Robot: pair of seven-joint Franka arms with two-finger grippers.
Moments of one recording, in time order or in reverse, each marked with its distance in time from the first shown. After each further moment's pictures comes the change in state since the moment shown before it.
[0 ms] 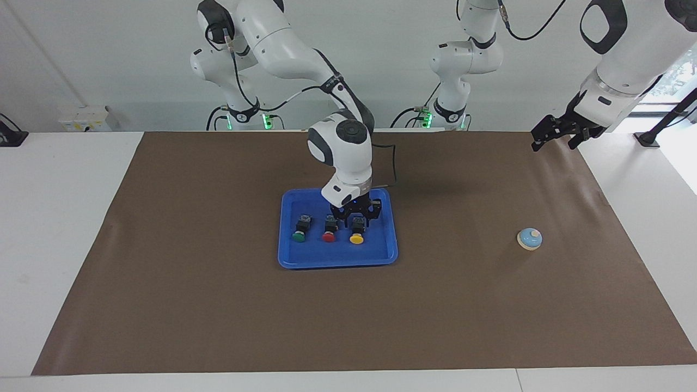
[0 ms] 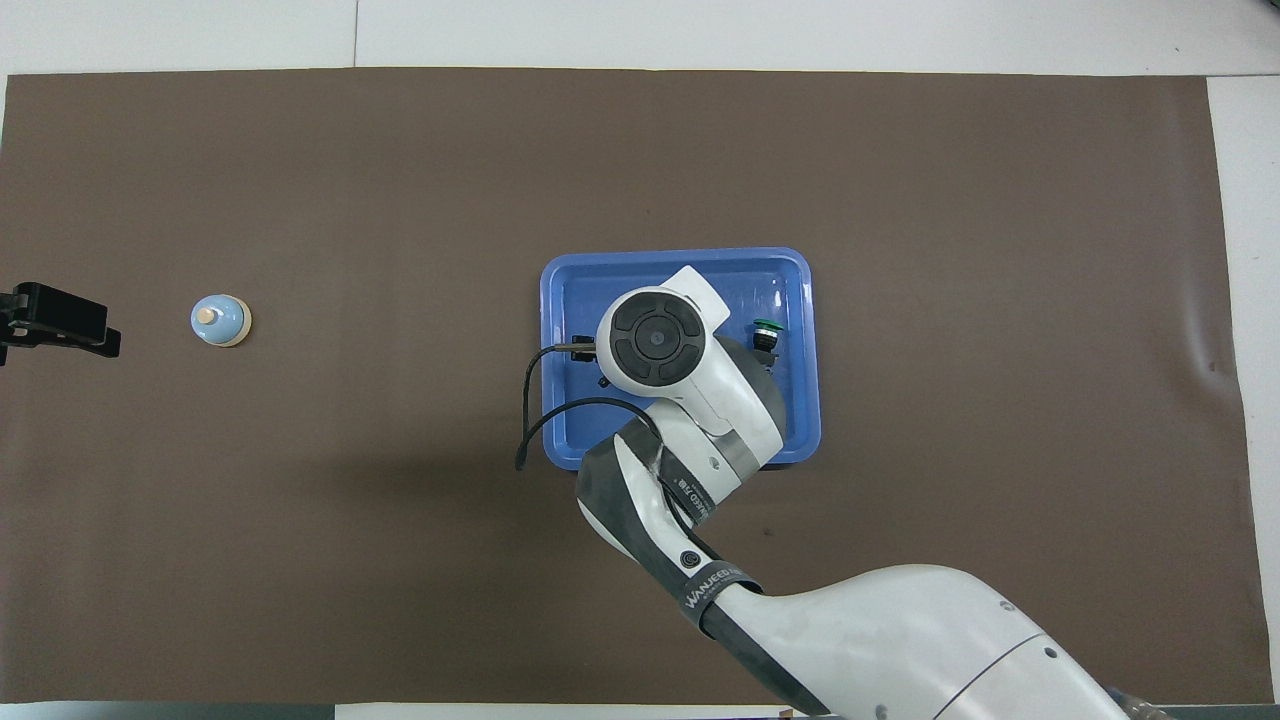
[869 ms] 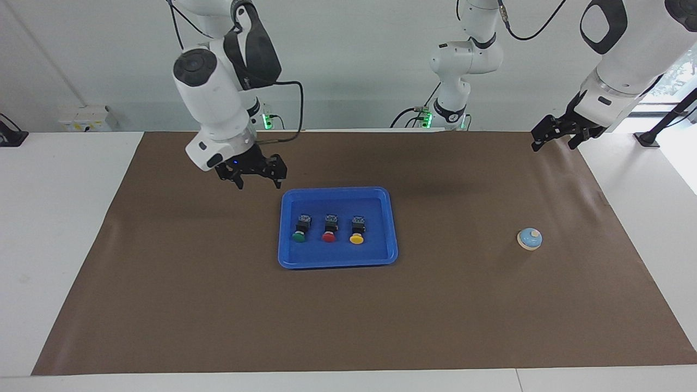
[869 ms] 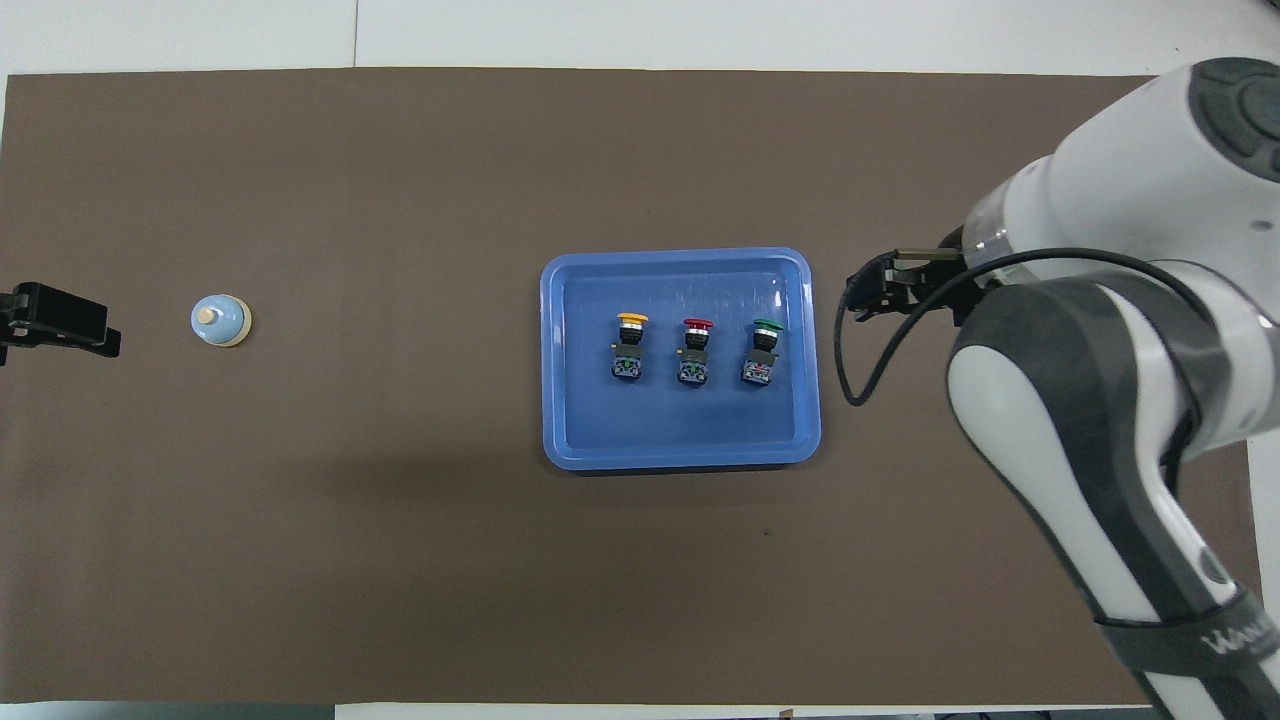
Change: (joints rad) left arm 0.000 0.000 0.000 0.000 0.000 0.000 0.000; right arm -0.468 -0.434 -0.012 0.029 0.120 -0.631 -0.652
